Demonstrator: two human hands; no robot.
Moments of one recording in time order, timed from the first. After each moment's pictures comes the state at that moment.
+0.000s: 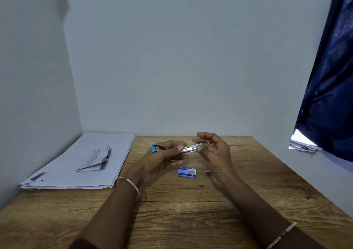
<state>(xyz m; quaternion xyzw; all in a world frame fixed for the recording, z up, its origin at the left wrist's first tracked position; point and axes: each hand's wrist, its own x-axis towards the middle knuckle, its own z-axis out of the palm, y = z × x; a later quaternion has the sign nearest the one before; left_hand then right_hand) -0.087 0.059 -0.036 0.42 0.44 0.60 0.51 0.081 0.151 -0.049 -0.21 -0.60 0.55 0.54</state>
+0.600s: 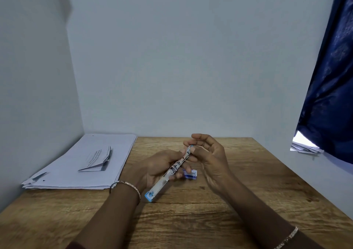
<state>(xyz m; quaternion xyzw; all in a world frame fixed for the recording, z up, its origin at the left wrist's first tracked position) -0.075 0.052 -0.023 0.44 0.48 0.48 0.59 0.072 0.143 -0.046 -0.14 -0.55 0.65 0.51</state>
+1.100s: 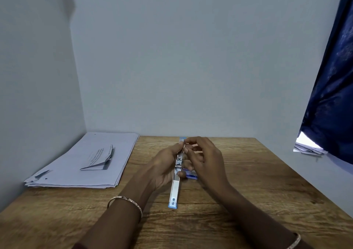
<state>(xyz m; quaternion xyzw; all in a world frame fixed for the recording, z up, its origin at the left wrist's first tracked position) -0.055 0.054 -0.021 0.34 0.44 0.60 0.58 0.066 0.128 -0.052 -0.22 -0.79 0.21 0.53</state>
